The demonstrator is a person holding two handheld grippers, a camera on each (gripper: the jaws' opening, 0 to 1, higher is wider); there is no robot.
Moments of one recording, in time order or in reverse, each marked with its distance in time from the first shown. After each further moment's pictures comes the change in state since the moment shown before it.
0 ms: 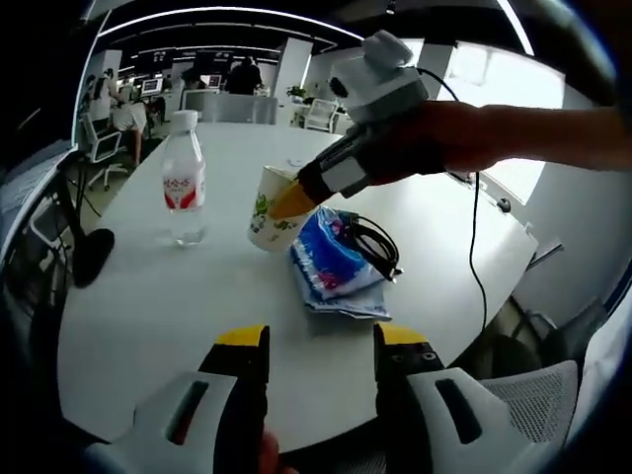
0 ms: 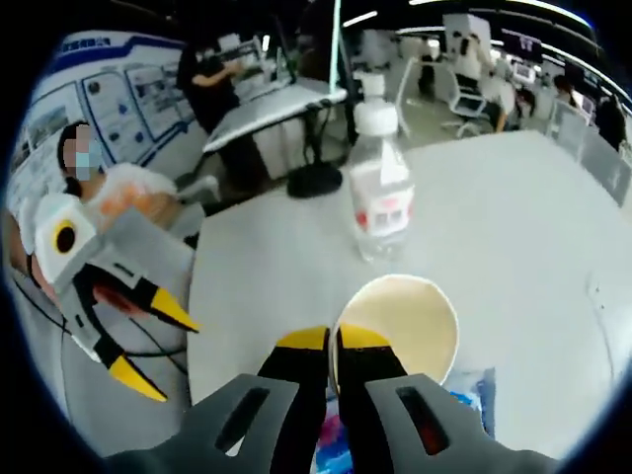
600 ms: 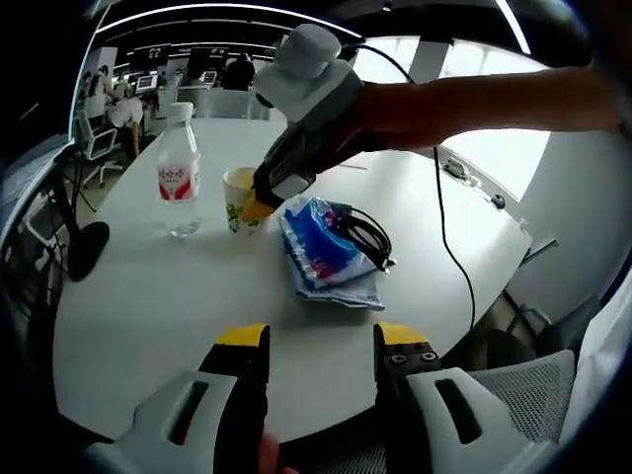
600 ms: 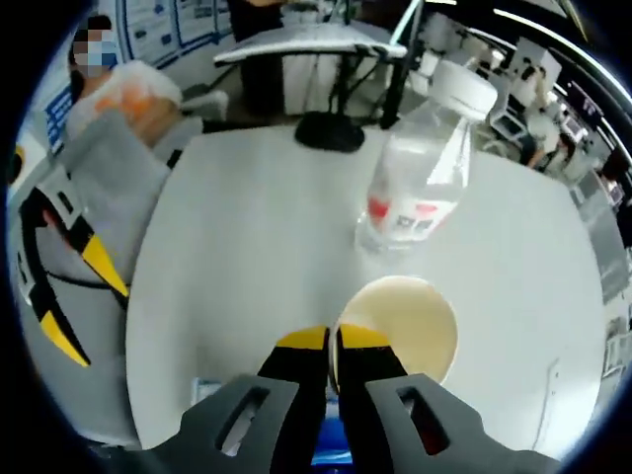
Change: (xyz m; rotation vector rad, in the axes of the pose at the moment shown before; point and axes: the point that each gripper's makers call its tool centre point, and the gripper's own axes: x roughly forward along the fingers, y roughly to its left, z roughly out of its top) left arm 0.000 -0.007 -0.009 0.006 0.017 -0.028; right arm 0.038 -0.027 0.003 -0.331 0.197 -0.079
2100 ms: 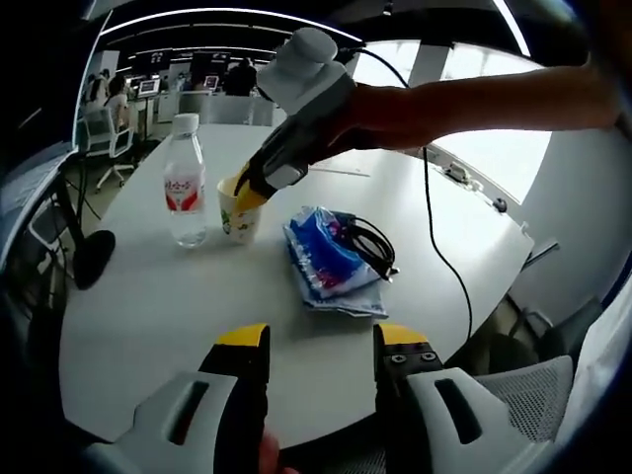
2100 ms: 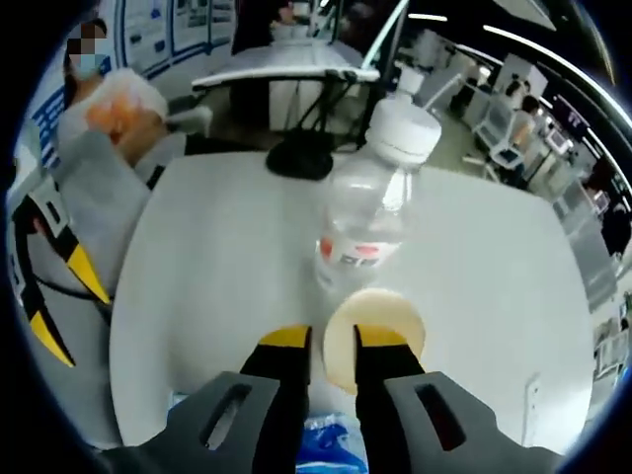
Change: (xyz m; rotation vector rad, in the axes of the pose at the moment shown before) left arm -0.009 0.005 0.010 0.004 -0.024 0.010; right arm -0.022 -0.026 0.022 0.023 -0.103 -0.074
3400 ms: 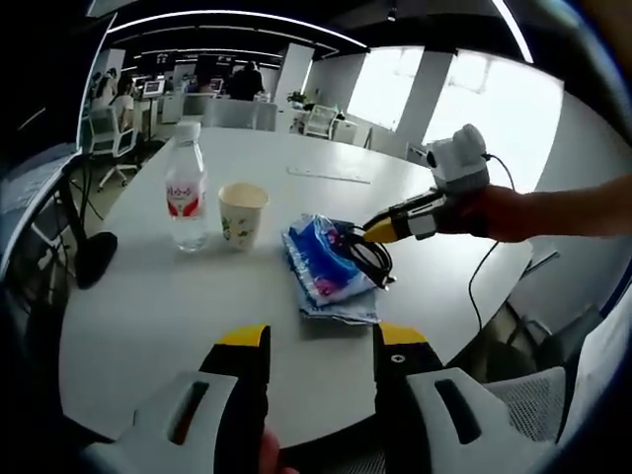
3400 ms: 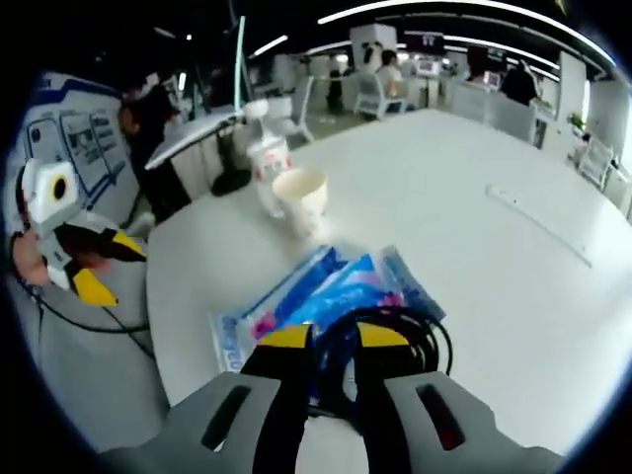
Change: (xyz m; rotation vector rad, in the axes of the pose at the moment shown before) left arm -0.002 -0.007 0.011 -0.019 -0.022 0.005; right arm -0.106 0.046 -0.160 0.664 -0.162 -0.209
